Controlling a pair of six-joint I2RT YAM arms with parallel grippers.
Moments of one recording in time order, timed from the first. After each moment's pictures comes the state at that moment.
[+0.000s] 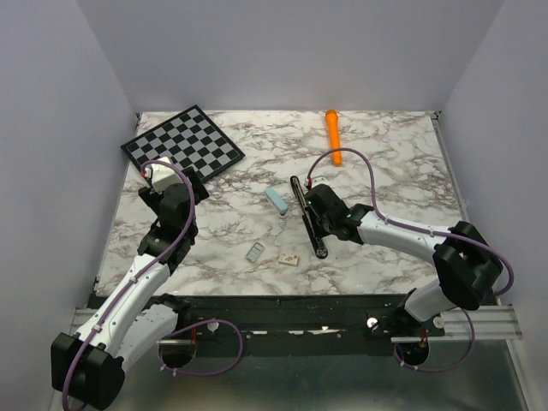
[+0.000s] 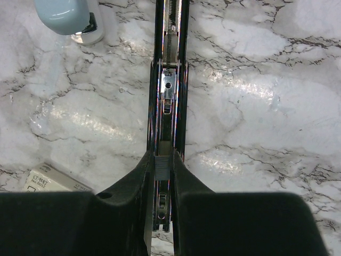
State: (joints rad) left arm -0.36 0.84 0.62 -0.04 -0.70 -0.36; right arm 0.80 1.51 0.89 -0.31 0.27 0.35
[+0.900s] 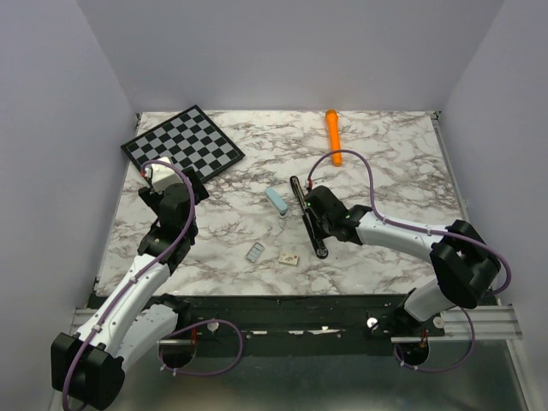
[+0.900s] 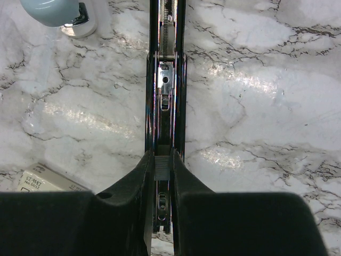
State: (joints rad) left arm -0.36 0.84 0.62 -0.04 -0.70 -0.36; right arm 0.80 1.53 0.88 -0.31 0.27 0.37
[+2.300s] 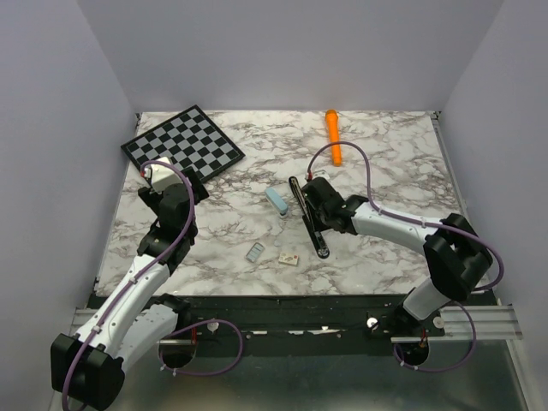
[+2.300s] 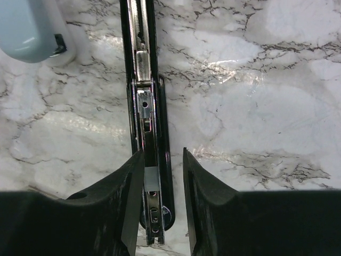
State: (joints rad) left arm -0.36 0.84 0.62 -0.04 -0.70 -0.36; right arm 0.77 1.58 0.98 -0.38 0.32 0.37
